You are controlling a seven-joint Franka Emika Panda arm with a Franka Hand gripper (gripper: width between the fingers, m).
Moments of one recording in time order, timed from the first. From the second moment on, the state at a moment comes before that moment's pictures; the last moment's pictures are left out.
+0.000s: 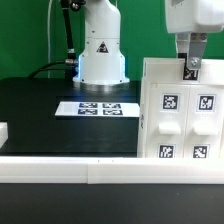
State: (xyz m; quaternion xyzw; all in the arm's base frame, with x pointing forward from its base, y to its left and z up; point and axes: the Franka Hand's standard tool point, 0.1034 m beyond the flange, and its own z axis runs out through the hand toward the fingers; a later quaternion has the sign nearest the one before) arm 0.610 0.087 0.155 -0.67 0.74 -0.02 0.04
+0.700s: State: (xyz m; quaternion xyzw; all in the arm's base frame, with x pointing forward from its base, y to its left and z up) arm 0.609 0.090 0.153 -0.67 0.74 -0.01 0.04
